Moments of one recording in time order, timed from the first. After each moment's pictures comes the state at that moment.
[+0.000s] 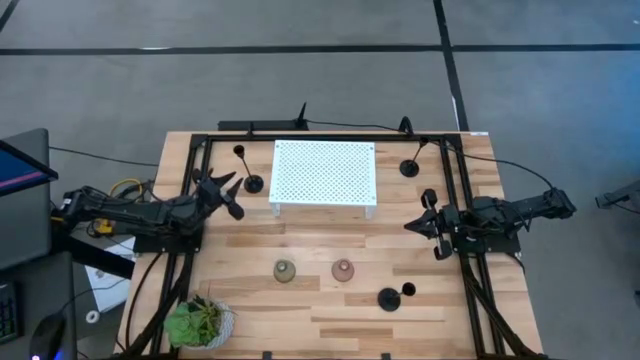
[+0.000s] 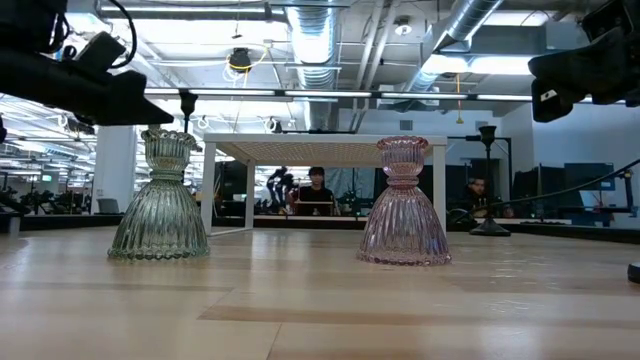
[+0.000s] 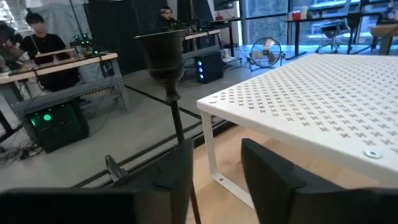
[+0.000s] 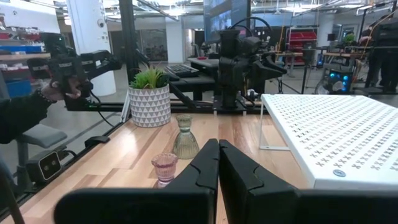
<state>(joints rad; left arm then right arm) -0.11 0.15 0.03 0.18 -1.00 0.08 0.25 0.00 0.00 0.04 0.14 0.01</state>
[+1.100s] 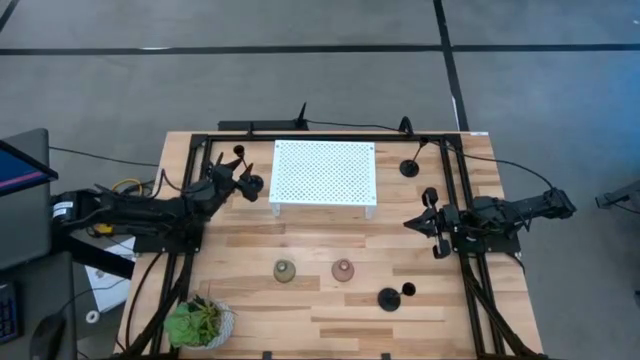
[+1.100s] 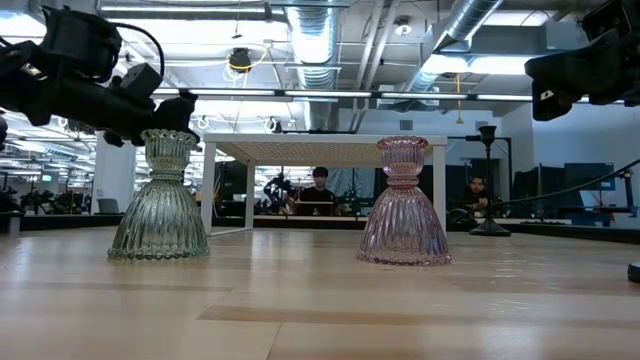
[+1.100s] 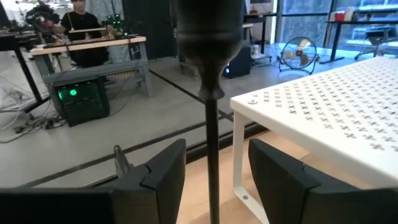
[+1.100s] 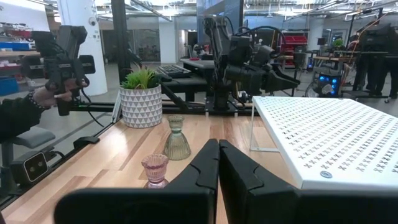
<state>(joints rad) 0.27 0.74 0.02 0.81 -0.75 0.01 0.25 0.00 0.00 0.04 0.17 -0.01</state>
